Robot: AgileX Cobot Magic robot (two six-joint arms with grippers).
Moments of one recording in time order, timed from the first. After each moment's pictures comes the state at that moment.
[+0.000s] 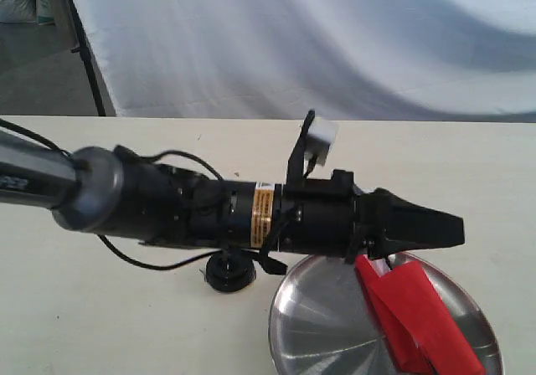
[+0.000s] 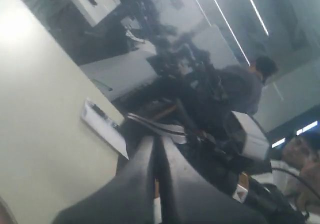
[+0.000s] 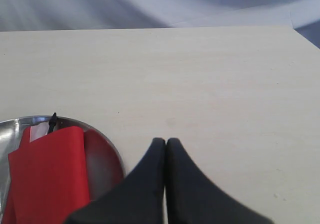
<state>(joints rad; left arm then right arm) -0.62 1.98 -1.10 1.02 -1.16 -1.55 0.03 0.15 0.00 0.01 0.26 -0.01</state>
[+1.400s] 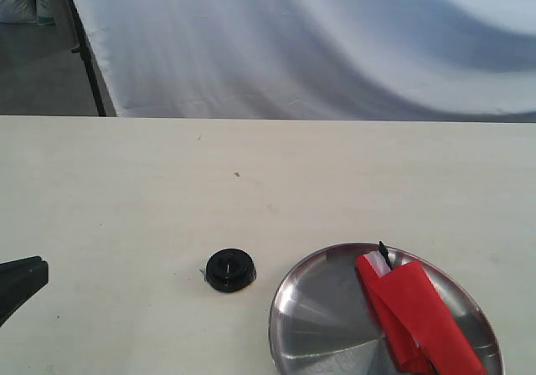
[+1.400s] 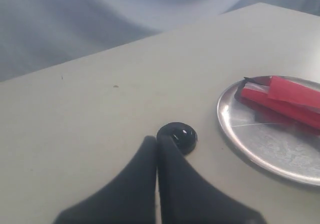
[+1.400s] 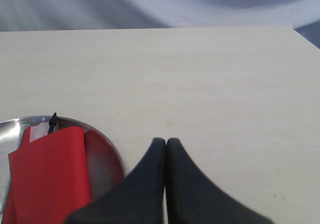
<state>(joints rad) -0.61 0.53 -0.14 1.74 0.15 -1.74 0.03 0.15 0.00 0.01 0.26 -0.01</state>
